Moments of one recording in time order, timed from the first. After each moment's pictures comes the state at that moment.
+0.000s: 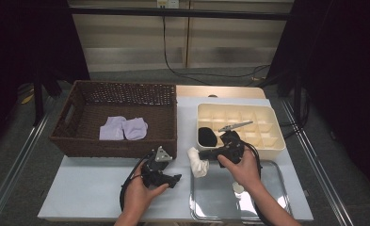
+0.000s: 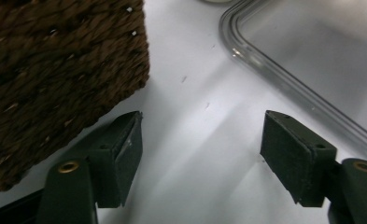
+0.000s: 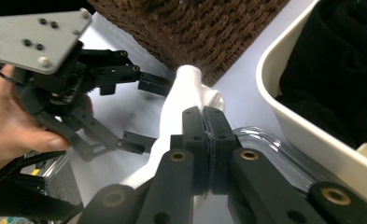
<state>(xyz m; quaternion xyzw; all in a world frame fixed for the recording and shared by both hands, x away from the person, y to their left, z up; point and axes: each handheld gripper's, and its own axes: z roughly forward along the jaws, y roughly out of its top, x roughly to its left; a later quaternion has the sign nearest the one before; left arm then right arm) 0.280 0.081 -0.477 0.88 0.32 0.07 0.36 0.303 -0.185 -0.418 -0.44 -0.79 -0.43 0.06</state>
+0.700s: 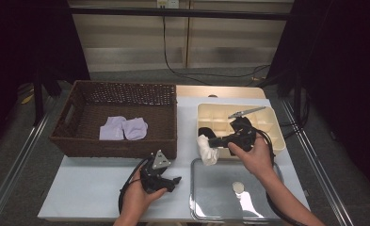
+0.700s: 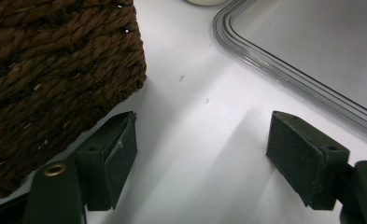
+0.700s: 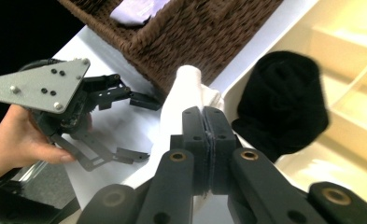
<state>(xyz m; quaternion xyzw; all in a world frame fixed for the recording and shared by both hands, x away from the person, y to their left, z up) 0.273 0.085 -0.487 0.87 0.28 0.10 0.38 0.312 -0.206 -0.372 -0.44 -0.80 -0.41 0.02</state>
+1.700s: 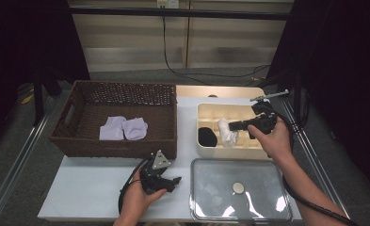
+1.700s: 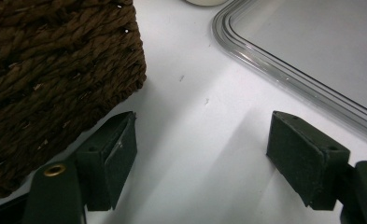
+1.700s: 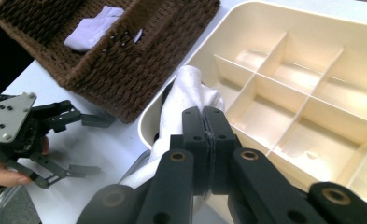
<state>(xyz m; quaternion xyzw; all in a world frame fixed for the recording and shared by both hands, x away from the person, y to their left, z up) 0.272 0.085 -0.488 0.87 0.28 0.10 0.39 0.341 -0.263 -0.351 -0.49 -0.77 -0.40 -0.02</state>
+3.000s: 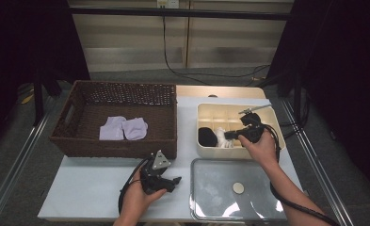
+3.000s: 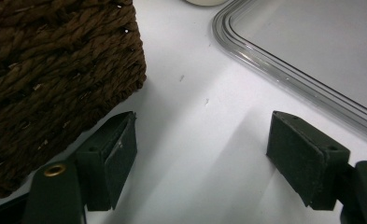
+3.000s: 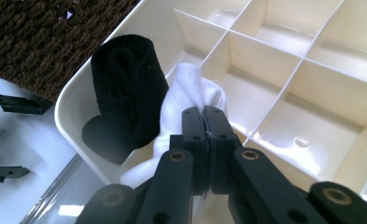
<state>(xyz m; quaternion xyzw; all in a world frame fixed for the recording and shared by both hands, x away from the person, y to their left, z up) 0.272 0.085 -0.488 0.87 0.28 0.10 0.38 0.354 -0.254 -0.414 -0.50 -0.79 -0.35 -0.05</state>
